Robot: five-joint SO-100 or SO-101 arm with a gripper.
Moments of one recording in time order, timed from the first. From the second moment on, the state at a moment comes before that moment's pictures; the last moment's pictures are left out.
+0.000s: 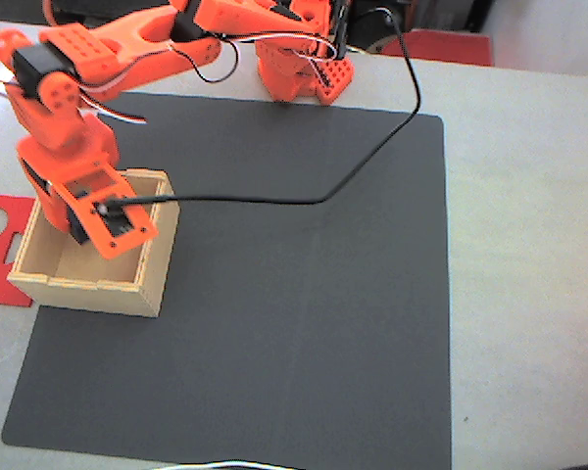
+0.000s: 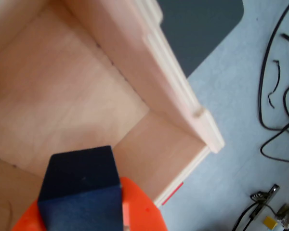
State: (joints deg) arm 35.3 44.1 19.5 103.2 -1.7
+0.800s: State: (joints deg) arm 30.8 37.7 19.5 102.6 -2.7
